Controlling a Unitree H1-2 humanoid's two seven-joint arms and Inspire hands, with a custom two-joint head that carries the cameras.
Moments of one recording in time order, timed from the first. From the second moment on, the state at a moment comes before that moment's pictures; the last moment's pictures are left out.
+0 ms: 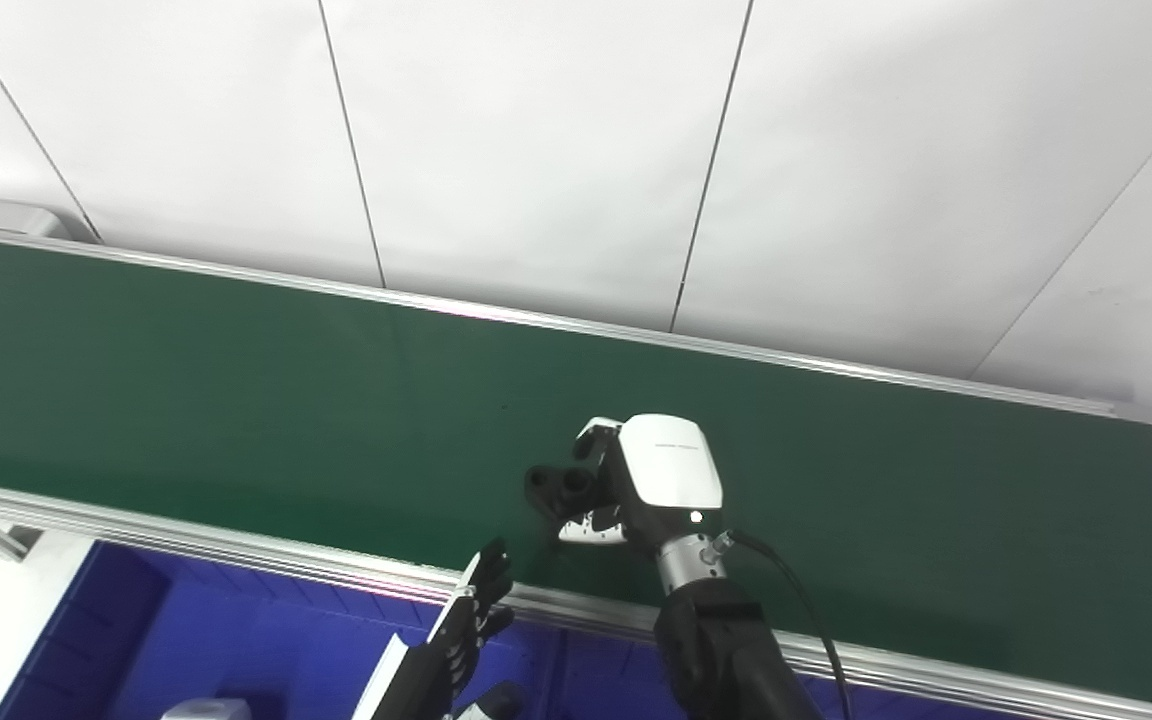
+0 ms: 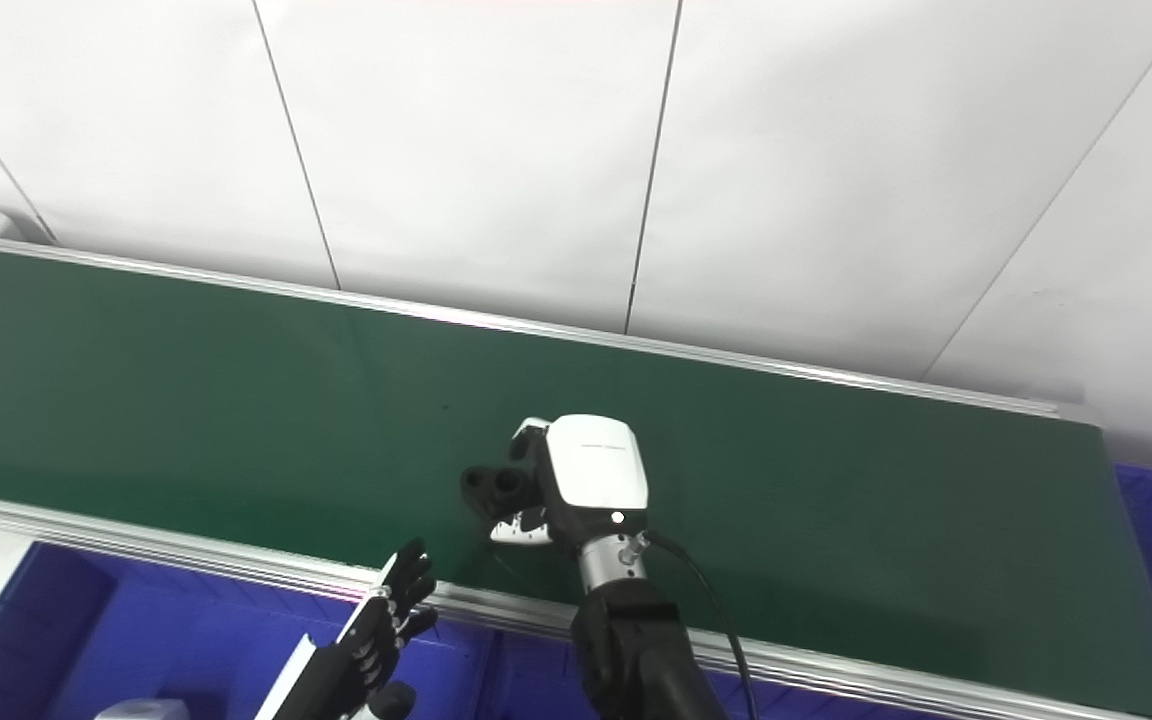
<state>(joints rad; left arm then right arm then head) 0.65 0.02 -0.29 -0.36 0.09 -0.18 -0.08 -0.23 0.04 0.61 0.31 -1.07 0.23 -0.17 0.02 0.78</state>
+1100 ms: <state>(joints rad) 0.66 0.02 -0.30 -0.38 0.05 -0.15 -0.08 -0.11 -0.06 0.64 0.08 -1.06 0.30 -0.08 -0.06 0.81</state>
